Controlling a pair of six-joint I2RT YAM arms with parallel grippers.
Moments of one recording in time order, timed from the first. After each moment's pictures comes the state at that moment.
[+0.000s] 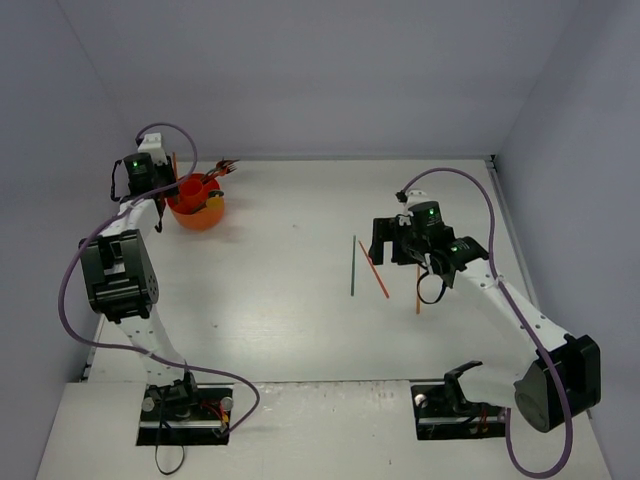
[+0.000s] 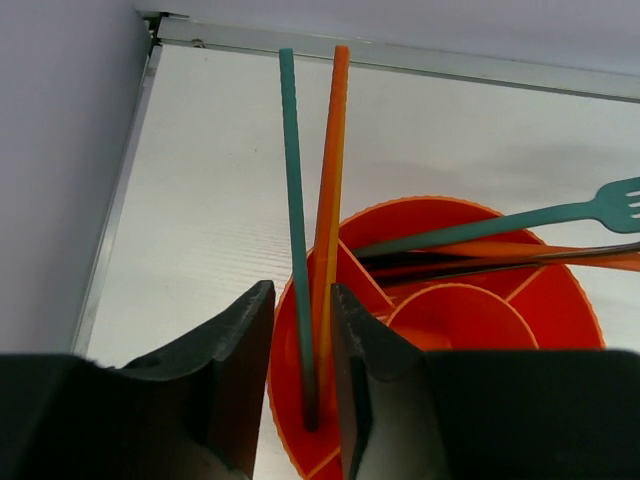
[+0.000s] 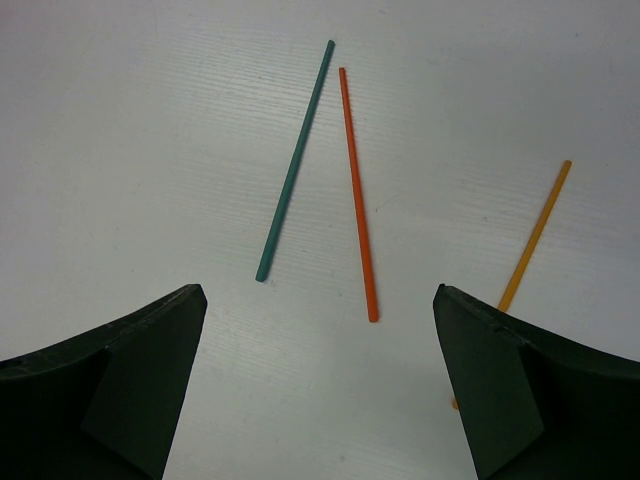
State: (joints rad) left arm 0.21 1.92 1.40 0.07 0.10 0.00; right arm 0.41 1.21 0.94 -0.48 -0.03 0.28
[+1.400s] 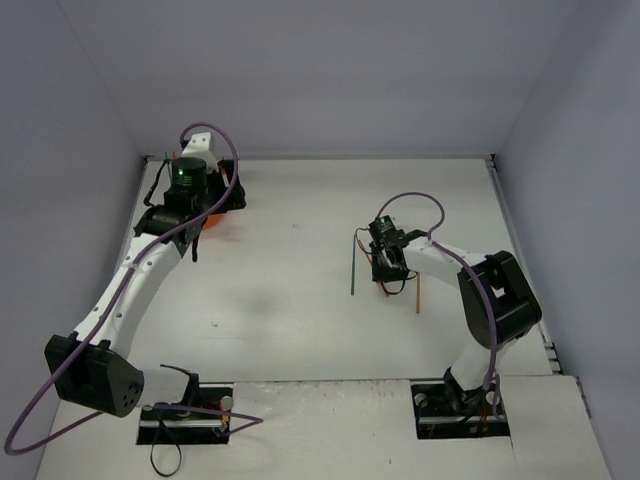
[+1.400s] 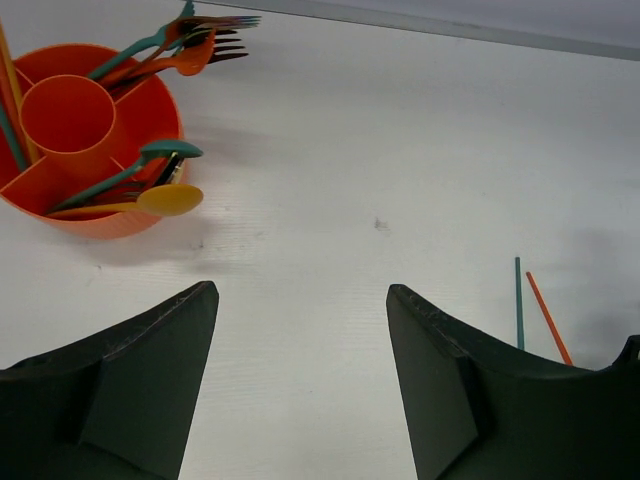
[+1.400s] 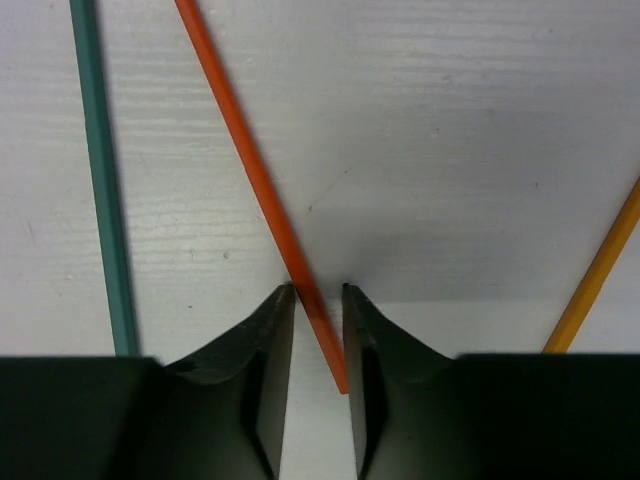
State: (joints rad) left arm -0.26 1.30 1.29 -0.46 -0.10 -0.31; right arm 0.47 1.70 0.95 -0.44 0.15 0.43
